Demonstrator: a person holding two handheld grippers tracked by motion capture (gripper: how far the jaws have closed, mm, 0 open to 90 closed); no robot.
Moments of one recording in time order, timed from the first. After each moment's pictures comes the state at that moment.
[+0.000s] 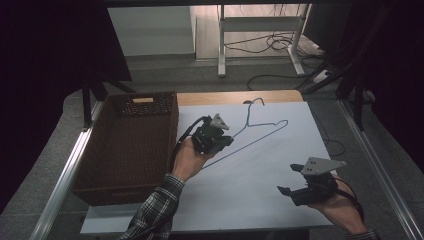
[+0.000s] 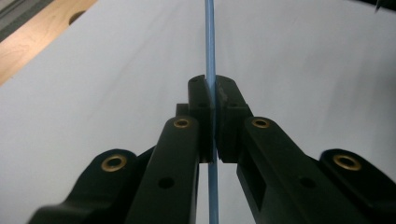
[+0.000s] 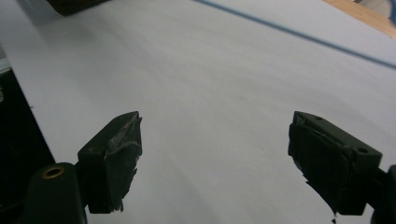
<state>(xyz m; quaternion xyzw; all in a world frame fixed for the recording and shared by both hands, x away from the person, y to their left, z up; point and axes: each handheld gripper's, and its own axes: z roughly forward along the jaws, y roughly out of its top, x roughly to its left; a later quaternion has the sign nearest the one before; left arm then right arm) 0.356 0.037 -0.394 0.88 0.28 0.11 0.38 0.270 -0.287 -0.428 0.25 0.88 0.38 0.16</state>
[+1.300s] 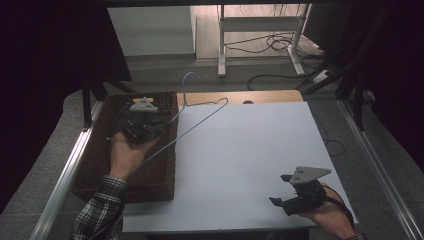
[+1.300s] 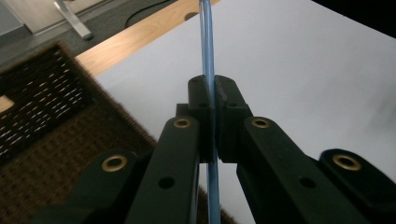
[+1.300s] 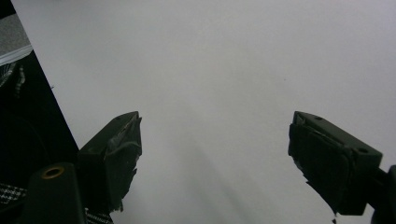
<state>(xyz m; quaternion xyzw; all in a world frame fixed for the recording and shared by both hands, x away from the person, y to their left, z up) 0.326 0.196 -0.350 0.81 0.40 0.17 0.39 0.263 -0.271 -0.456 0.24 0.89 0.36 0.12</state>
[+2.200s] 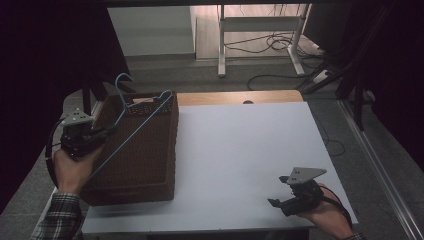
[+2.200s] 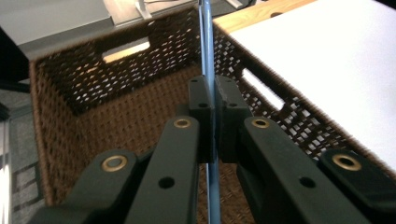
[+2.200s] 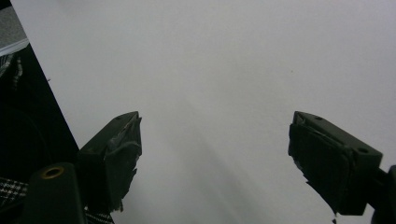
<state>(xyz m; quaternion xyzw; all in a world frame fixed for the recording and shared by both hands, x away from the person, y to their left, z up) 0.287 0.318 -0.375 0.74 0.49 0.24 0.39 0.264 -0.268 -0.461 0.24 0.90 0.35 0.11</state>
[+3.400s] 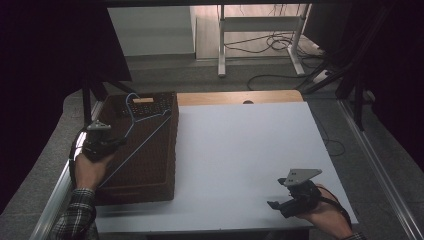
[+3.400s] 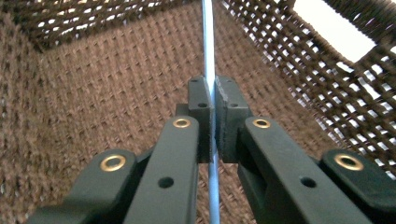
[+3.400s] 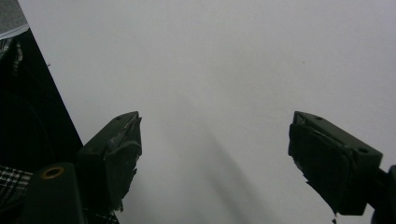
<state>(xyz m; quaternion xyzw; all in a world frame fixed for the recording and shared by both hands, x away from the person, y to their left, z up) 0.329 0.320 -0.450 0.76 0.53 0.19 0.33 0.265 -0.264 -0.466 0.23 0.91 0.33 0.10</state>
